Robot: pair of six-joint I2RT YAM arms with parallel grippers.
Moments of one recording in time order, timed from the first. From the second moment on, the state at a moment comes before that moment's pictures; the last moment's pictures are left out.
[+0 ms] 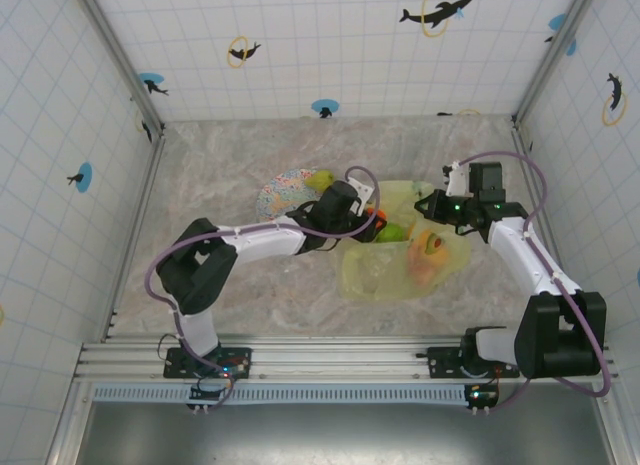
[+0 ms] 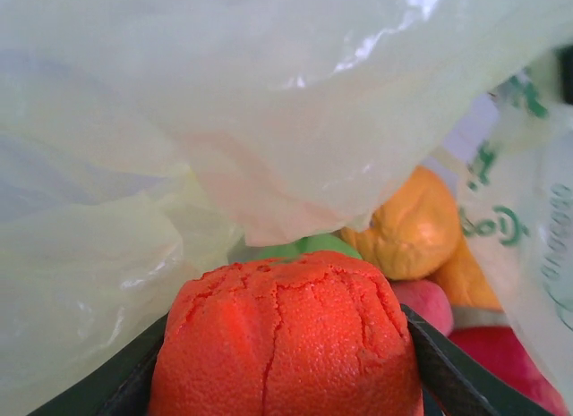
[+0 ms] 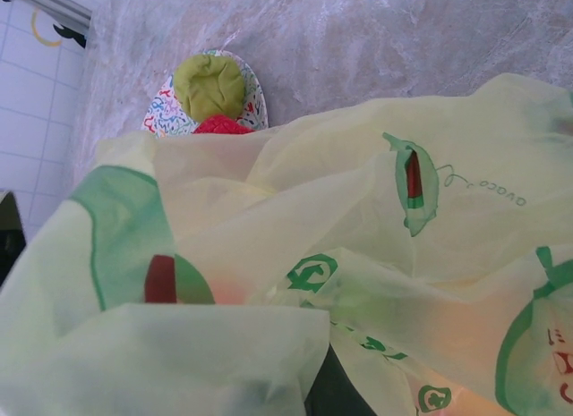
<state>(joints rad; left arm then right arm) -0.88 1.86 1.16 0.07 0.16 -0.34 0.09 1.28 0.87 -0.44 -0.60 0.34</state>
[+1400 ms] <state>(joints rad) -0.90 2.05 1.34 0.15 0.21 -0.40 0.09 1.30 0.87 -0.41 -0.62 0.34</state>
